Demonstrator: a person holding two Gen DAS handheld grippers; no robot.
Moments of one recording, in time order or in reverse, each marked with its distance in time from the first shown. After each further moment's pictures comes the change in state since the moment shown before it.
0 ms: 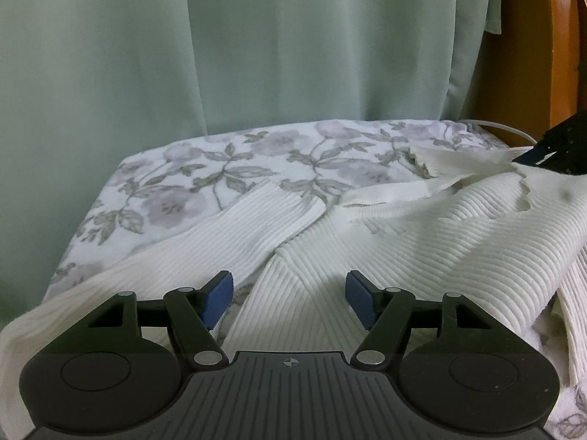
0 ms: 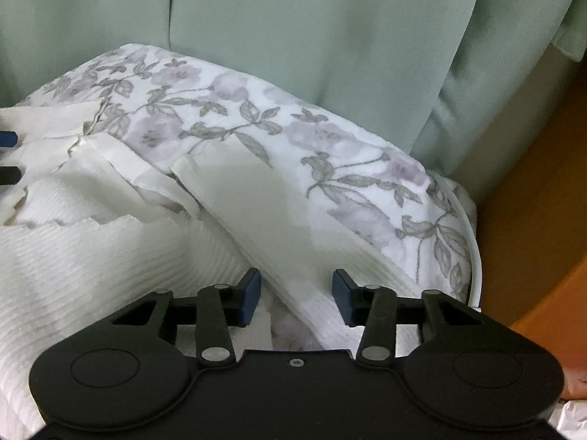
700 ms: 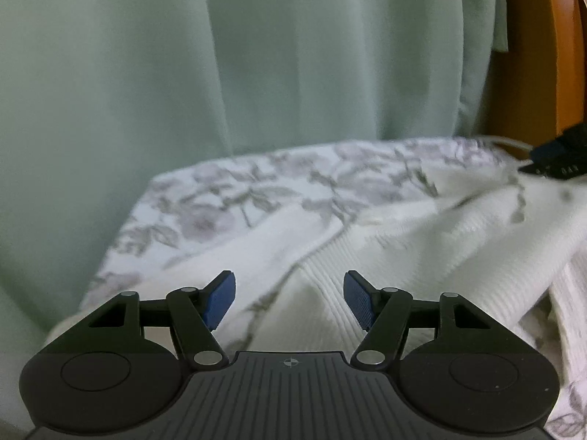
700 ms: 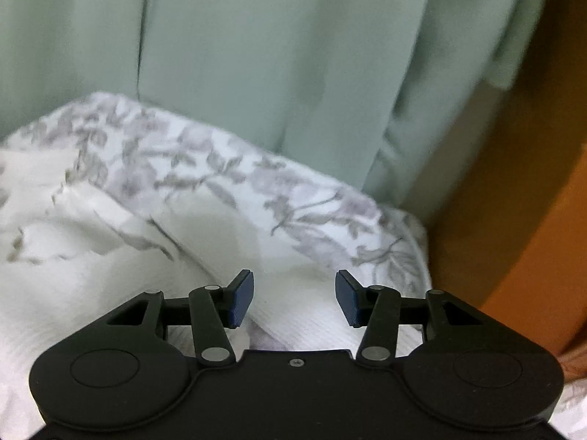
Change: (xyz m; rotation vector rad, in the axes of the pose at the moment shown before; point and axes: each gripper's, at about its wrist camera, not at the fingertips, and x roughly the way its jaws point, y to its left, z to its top) left arm -0.019 -0.001 0.005 0.014 -0.035 0.060; right arm -0.024 0.001 0.001 0.053 -0.136 -0.122
